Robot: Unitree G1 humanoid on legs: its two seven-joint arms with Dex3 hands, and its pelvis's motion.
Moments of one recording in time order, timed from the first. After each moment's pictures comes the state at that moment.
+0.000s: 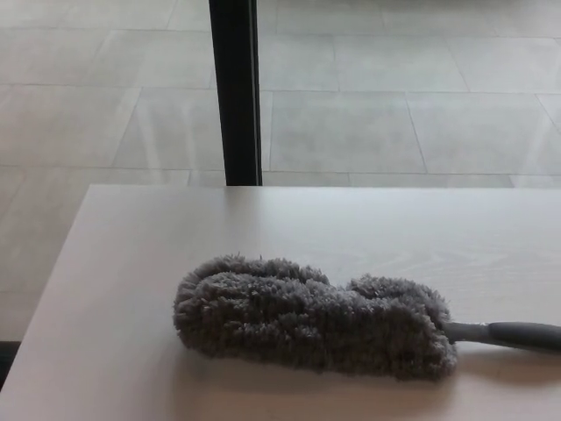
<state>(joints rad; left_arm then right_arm) 0.00 0.63 0.42 1.22 -0.08 -0.01 -0.14 -0.11 -0.62 -0.88 0.86 0.31 -0.07 0.15</state>
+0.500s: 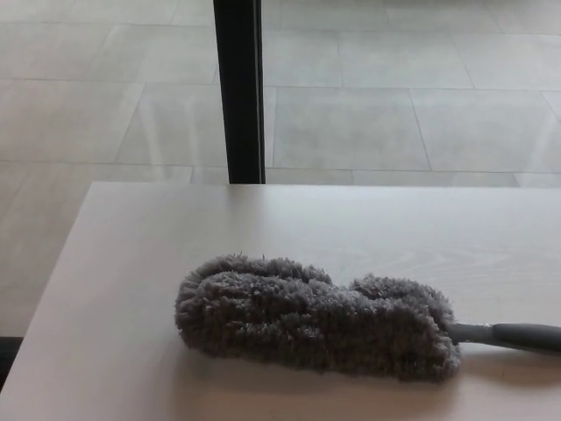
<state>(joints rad) 0.00 0.63 0.41 1.22 -0.08 -0.01 -0.14 -0.22 -0.58 -0.56 0.36 0.28 -0.04 0.17</state>
